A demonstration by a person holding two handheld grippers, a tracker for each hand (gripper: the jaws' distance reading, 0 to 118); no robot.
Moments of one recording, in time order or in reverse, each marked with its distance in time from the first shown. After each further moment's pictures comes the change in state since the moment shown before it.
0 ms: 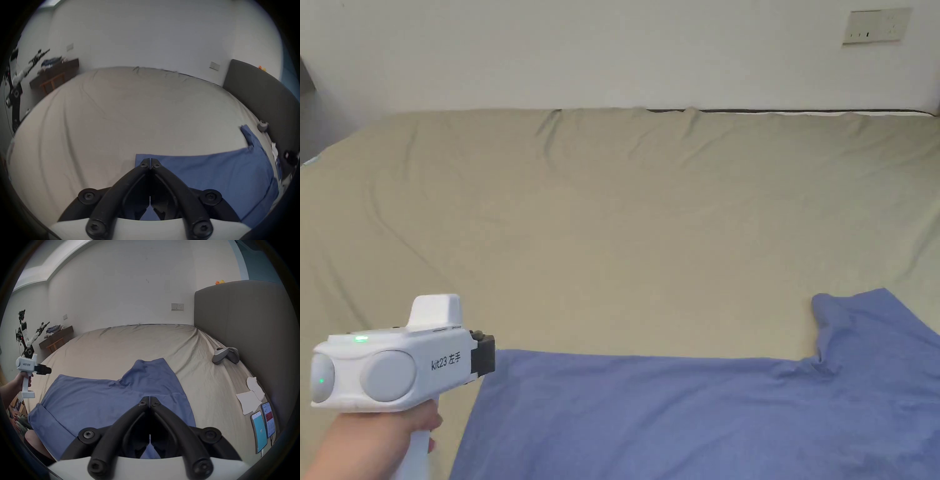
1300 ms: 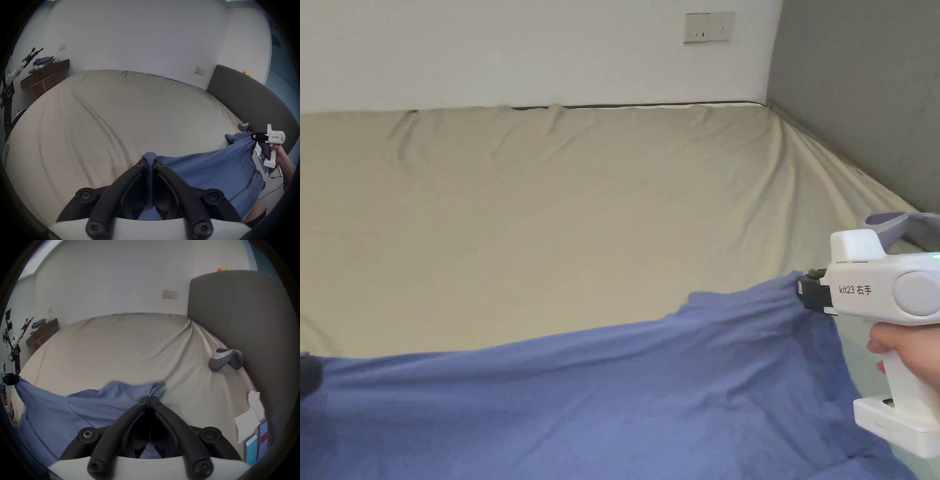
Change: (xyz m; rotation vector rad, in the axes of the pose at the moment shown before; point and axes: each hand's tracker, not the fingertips) left arm 0.006 -0.006 0.108 0.068 -0.146 -0.045; right arm 0.060 0.053 -0.075 -0.087 -0.088 0.018
